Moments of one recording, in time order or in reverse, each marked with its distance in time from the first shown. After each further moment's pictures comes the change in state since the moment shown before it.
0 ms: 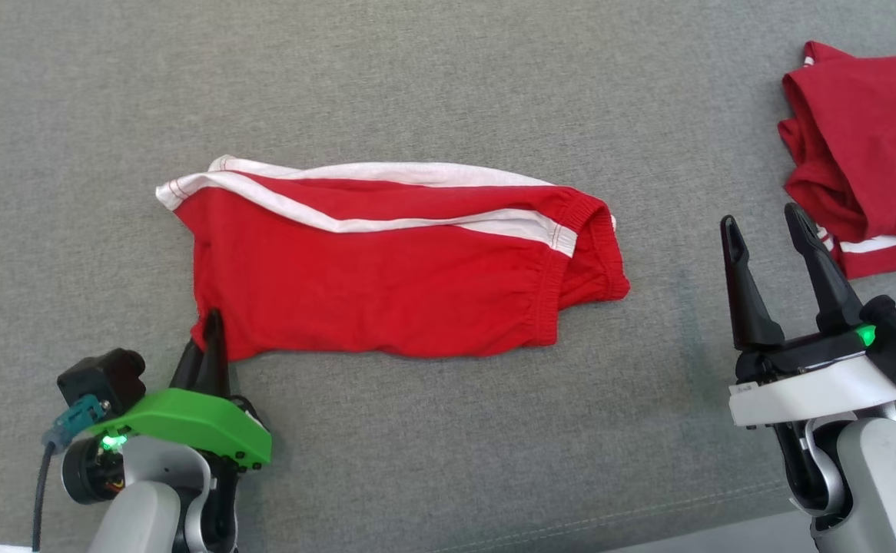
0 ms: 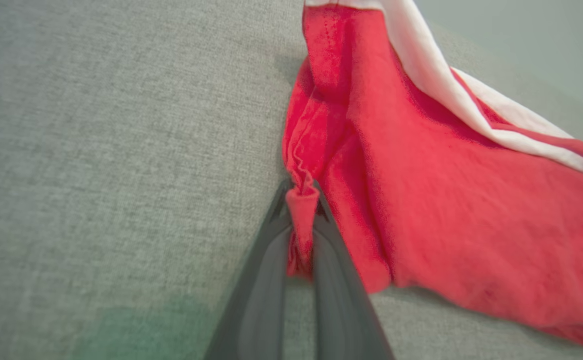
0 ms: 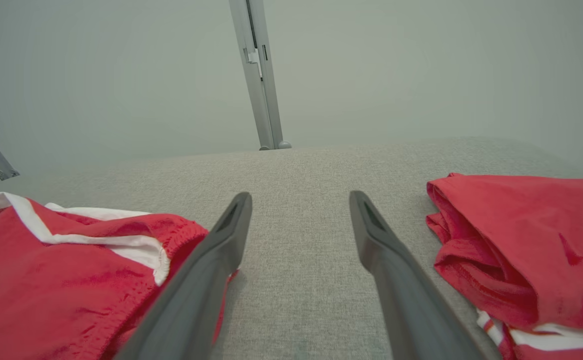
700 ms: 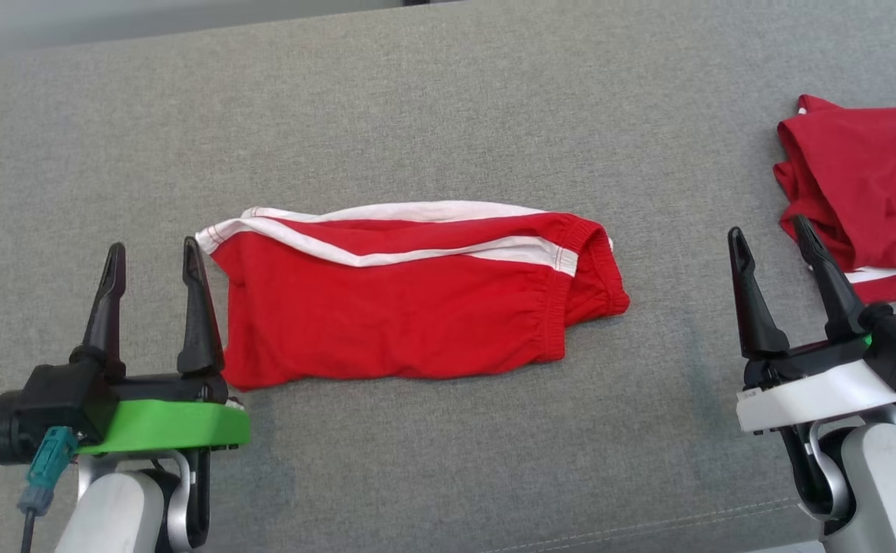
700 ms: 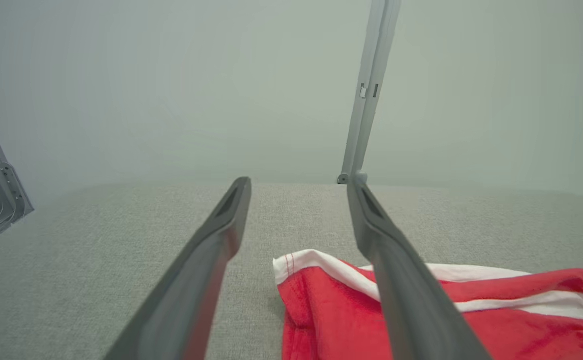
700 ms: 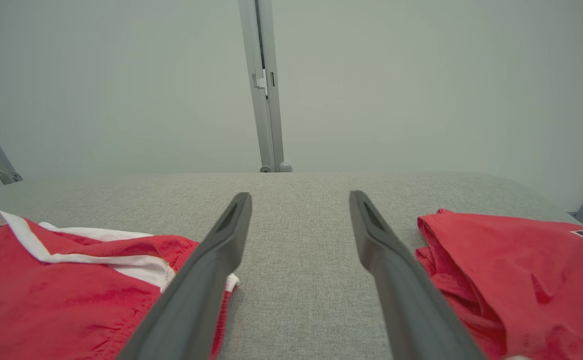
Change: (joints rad) left arm 0.031 0.060 -0.012 -0.218 0.233 0.050 -0.216; right arm 0.004 -0.014 -0.018 0.044 -0.045 0.000 0.000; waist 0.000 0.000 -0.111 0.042
